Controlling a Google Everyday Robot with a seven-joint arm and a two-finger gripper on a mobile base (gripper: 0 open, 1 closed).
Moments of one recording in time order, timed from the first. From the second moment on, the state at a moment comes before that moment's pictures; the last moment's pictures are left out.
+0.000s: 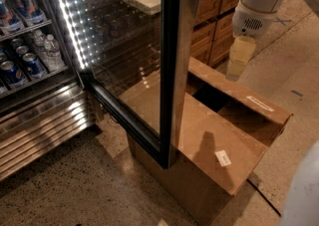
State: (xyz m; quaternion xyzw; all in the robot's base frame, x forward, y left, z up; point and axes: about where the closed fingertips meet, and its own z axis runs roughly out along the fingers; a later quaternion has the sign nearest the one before) arm 0.595 -0.209 0.888 -0.57 0.82 0.01 0.07
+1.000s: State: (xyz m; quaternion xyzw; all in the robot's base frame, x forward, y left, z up) arm 0.612 -0.206 0.902 -0.57 0.81 0.00 0.10
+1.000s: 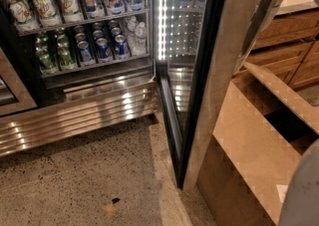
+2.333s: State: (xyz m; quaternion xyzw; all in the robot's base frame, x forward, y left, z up) arm 0.612 -0.206 0.902 -0.57 0.81 0.00 0.10
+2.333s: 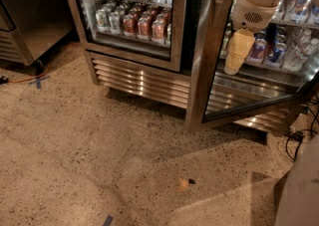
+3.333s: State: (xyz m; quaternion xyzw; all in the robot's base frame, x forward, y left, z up) arm 0.612 -0.206 0.902 -0.57 0.81 0.00 0.10
